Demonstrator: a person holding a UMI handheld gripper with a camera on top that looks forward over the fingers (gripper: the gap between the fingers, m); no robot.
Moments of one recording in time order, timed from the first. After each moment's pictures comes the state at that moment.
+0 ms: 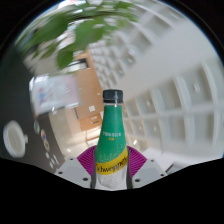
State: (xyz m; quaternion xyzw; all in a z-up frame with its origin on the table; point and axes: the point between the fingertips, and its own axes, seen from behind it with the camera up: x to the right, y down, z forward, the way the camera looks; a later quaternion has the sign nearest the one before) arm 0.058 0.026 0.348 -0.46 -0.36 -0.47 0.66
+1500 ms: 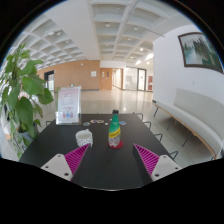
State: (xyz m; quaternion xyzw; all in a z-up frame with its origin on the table) arm 0.088 -0.218 0.192 -0.81 0.01 -0.03 0.59
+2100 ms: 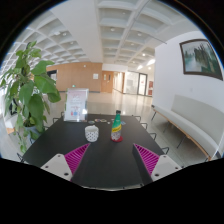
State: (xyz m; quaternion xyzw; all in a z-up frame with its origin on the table) arm 0.060 -0.339 0.215 -0.80 -0.01 -0.05 0.60
